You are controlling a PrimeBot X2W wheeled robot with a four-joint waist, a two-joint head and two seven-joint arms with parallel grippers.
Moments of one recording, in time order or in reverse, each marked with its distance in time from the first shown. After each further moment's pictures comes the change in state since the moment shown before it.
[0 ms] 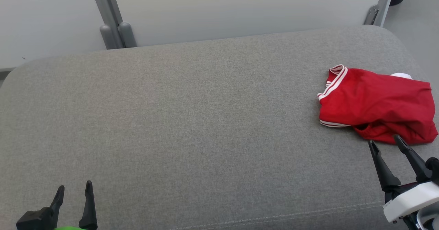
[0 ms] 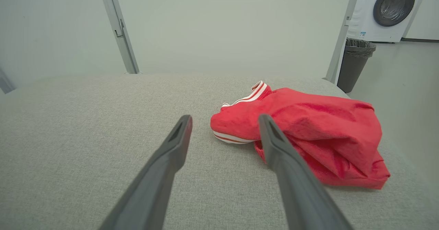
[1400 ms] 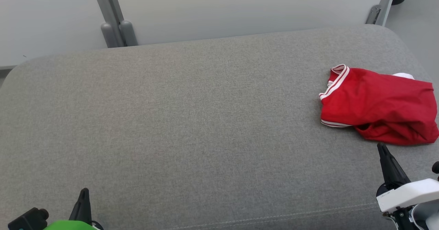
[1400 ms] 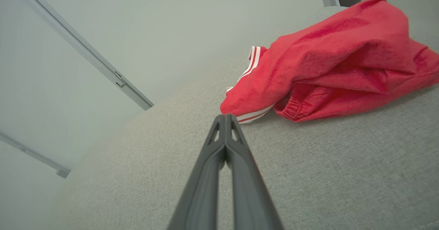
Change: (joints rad) left arm -0.026 -0.100 0.067 0.063 -0.324 -0.069 0.104; right arm -0.009 0.166 -0.093 0.053 0.357 0.033 0.091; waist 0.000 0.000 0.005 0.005
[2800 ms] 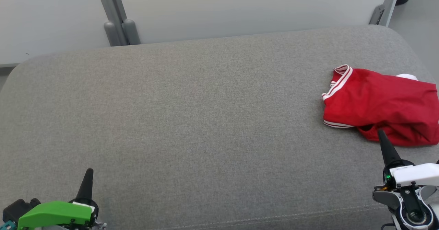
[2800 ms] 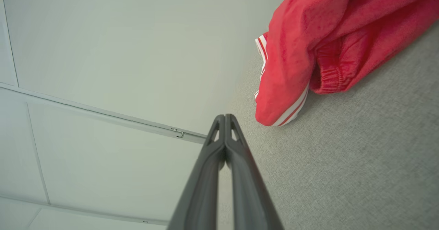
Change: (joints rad) left arm -0.108 -0.084 0.112 0.055 -0.442 -0.100 0.136; right arm -0.113 0.131 -0.134 0.091 0.493 0.044 0.135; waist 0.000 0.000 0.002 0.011
